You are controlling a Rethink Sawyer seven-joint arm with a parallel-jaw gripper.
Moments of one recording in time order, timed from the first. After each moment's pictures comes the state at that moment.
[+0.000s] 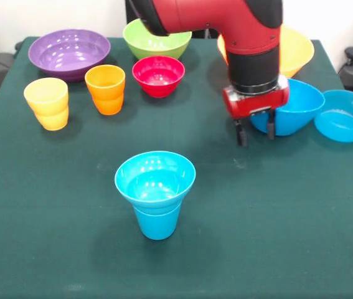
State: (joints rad) arm -0.32 -0.41 0.31 1.62 -0.14 0.31 1.51
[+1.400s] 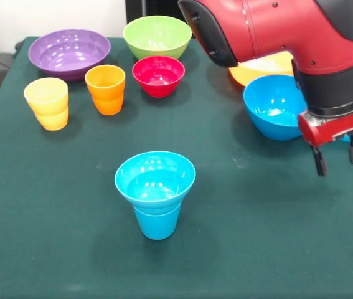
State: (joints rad) arm -0.25 -0.34 0.43 1.43 -0.12 0.32 1.51
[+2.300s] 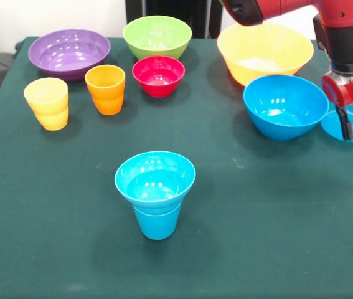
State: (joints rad) arm -0.25 -0.48 0.47 1.58 -0.11 0.32 1.51
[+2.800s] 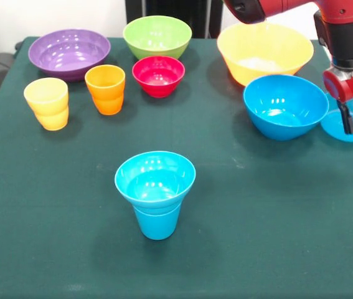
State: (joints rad) arm -0.27 -0.48 0.49 1.61 -0.12 0.32 1.51
